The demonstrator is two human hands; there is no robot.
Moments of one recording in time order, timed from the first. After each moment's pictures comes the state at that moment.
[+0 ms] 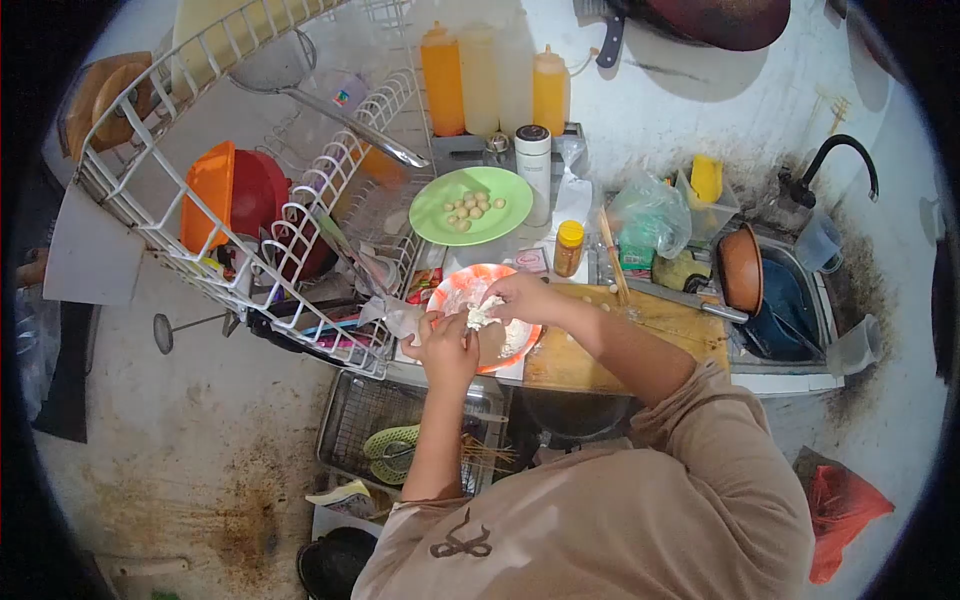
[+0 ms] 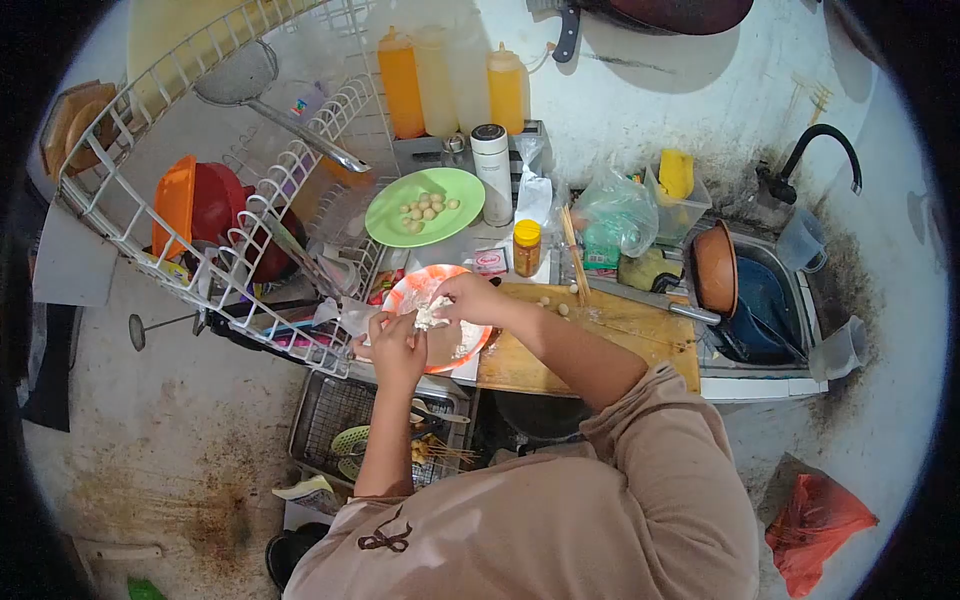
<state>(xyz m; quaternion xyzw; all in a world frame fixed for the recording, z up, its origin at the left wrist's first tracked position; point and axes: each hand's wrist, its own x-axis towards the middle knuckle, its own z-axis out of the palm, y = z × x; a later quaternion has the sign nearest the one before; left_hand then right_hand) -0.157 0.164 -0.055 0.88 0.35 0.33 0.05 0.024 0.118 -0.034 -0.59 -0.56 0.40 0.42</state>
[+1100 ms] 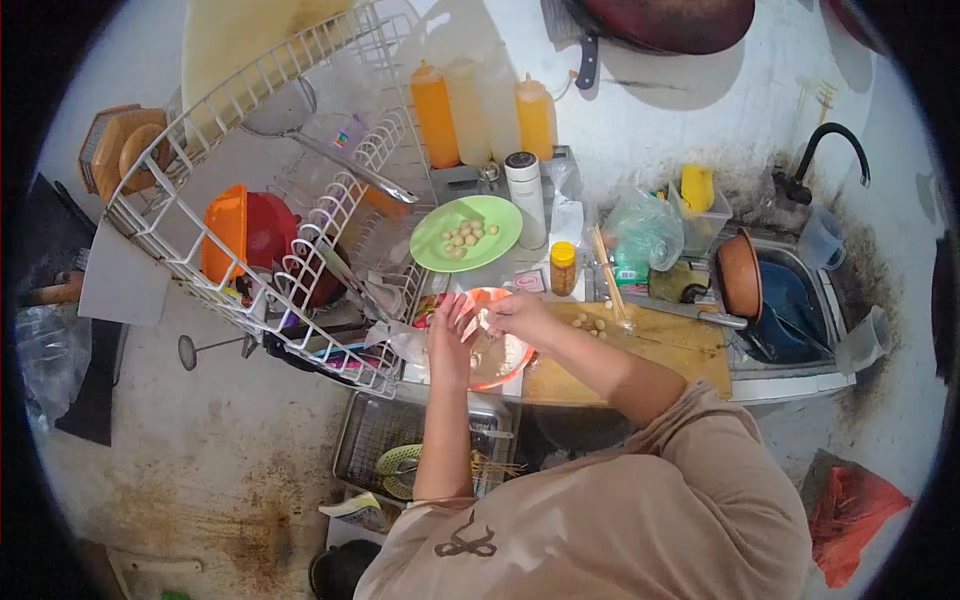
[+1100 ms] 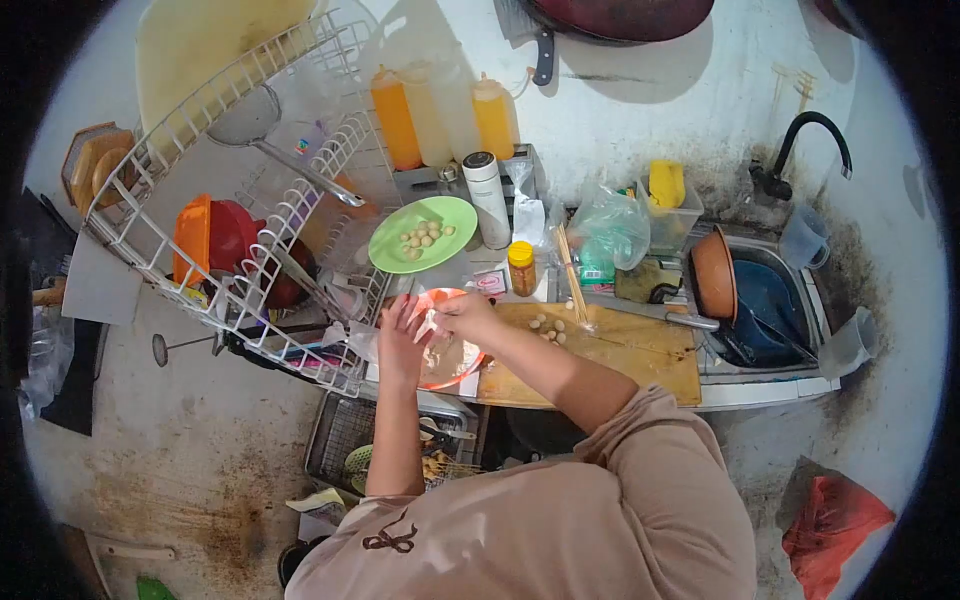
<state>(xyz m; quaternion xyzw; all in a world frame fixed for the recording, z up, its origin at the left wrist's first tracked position) -0.124 0.175 -0.032 0.43 0.23 0.40 0.78 0.015 0.110 -0.045 -0.53 -0.42 0.43 0.60</state>
